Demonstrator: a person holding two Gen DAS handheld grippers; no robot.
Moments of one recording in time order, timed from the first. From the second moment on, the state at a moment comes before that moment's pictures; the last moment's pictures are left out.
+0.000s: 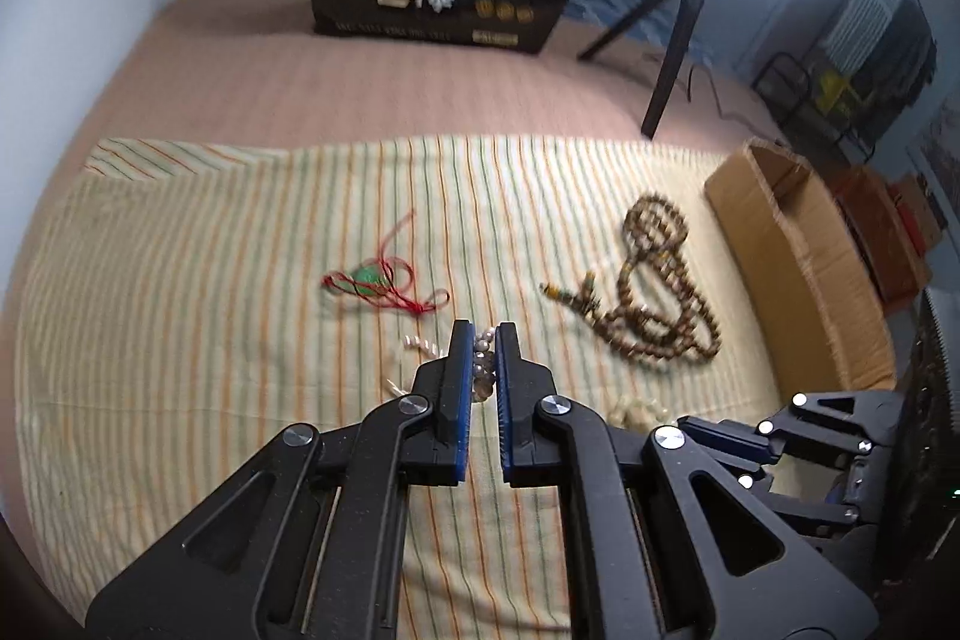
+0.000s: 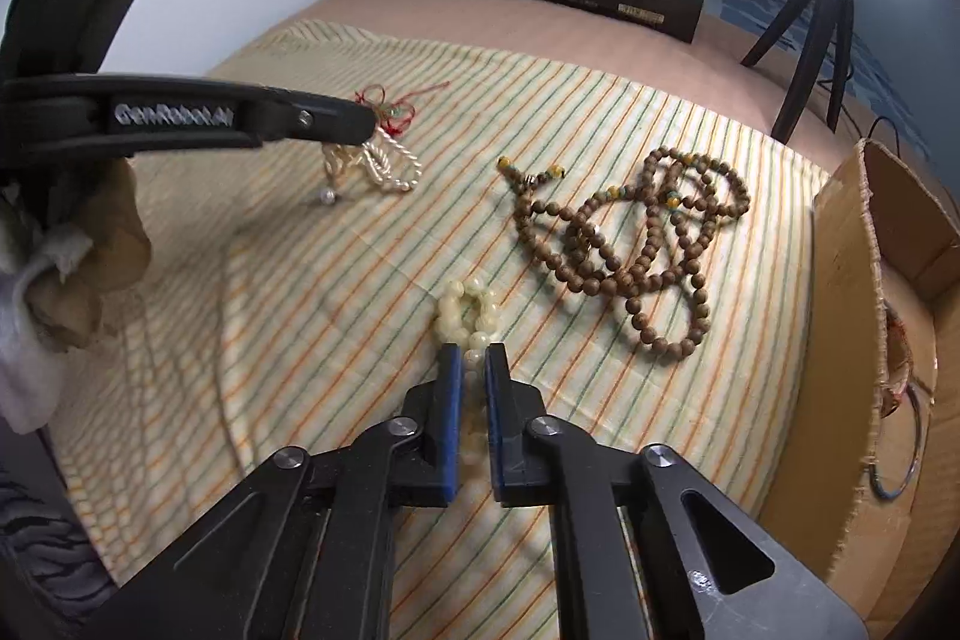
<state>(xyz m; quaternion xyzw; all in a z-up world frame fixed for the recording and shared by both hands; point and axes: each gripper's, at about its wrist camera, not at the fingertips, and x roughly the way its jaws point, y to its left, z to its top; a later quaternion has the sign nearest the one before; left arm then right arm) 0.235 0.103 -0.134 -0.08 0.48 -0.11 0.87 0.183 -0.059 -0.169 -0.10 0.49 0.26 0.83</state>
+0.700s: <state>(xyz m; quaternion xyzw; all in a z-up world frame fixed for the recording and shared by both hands) 0.201 0.108 -0.045 -0.11 0.38 -0.12 0.91 0.179 -0.085 -0.126 -0.05 0.45 0.28 0.85</state>
